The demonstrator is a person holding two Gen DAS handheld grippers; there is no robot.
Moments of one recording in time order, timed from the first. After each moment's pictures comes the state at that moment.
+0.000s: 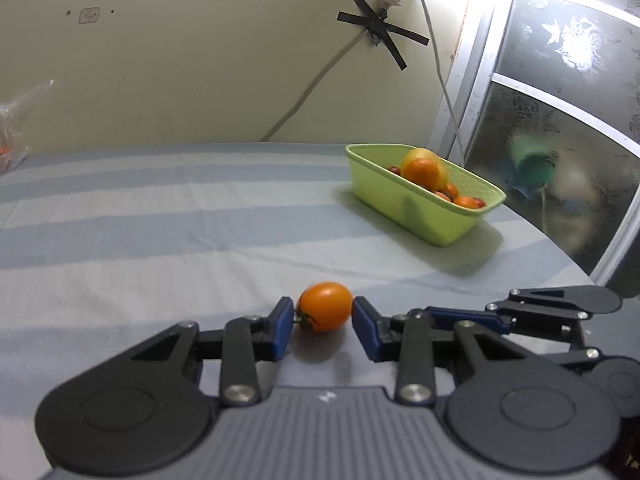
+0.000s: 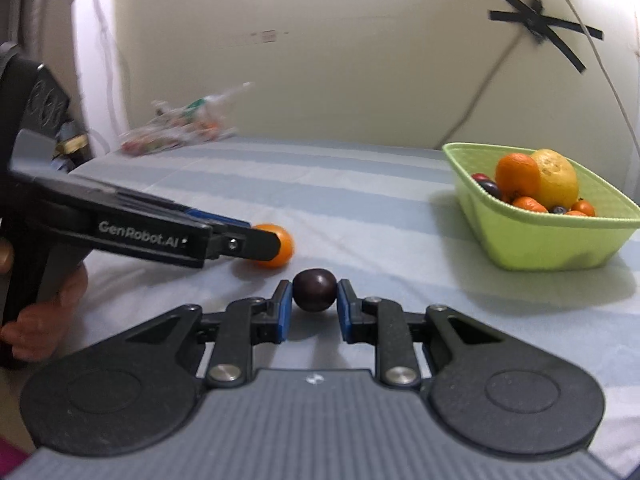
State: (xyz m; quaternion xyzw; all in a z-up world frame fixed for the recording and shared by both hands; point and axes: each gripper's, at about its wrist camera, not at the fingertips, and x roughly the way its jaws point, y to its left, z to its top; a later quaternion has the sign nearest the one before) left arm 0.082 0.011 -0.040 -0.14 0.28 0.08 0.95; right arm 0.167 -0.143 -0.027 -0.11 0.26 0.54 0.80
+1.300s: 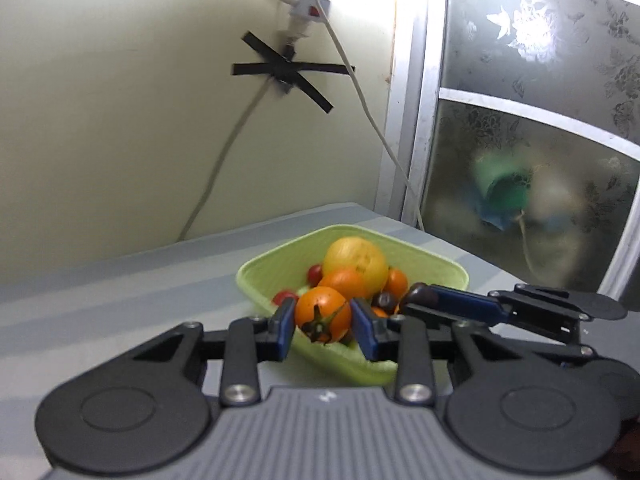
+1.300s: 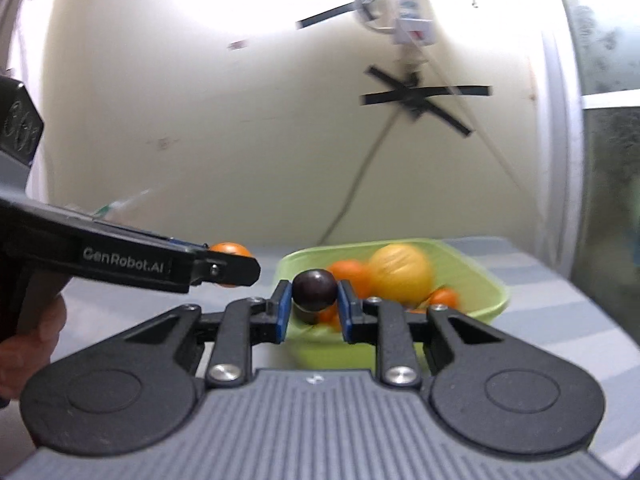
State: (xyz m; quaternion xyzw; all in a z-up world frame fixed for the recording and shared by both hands) left arm 0.218 -0.039 0.010 -0.04 0.24 0.03 0.97; right arm 0.264 -0.190 -0.002 -0.01 0.15 0.43 0.89
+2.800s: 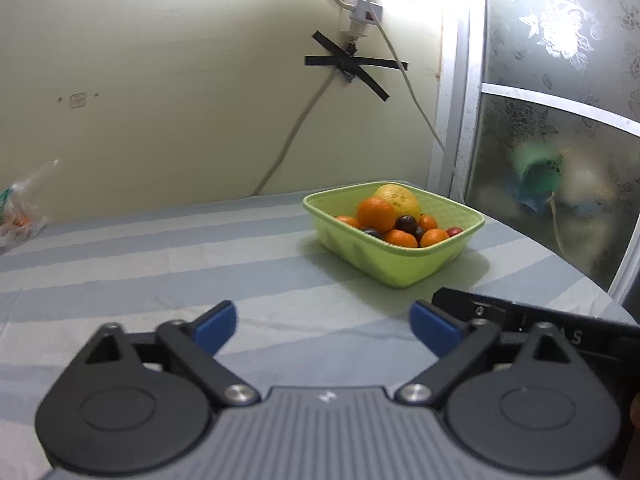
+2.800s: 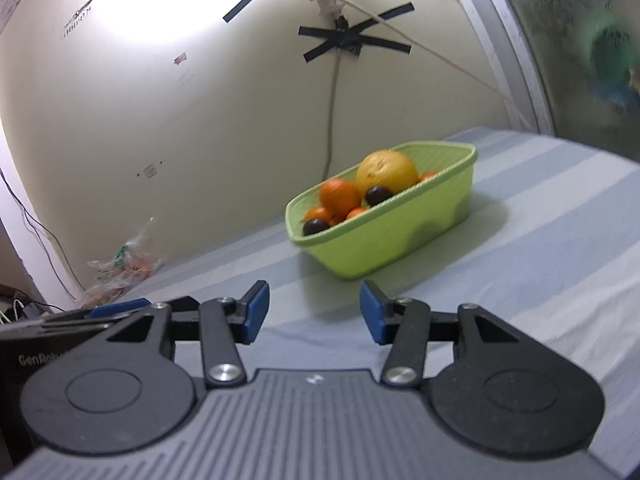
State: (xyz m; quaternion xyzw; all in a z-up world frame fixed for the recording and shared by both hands) left arm 0.099 -0.063 -0.009 -0.06 0.24 0.14 0.96; right arm 0.215 -0.228 -0.029 0.14 0.28 0.41 0.86
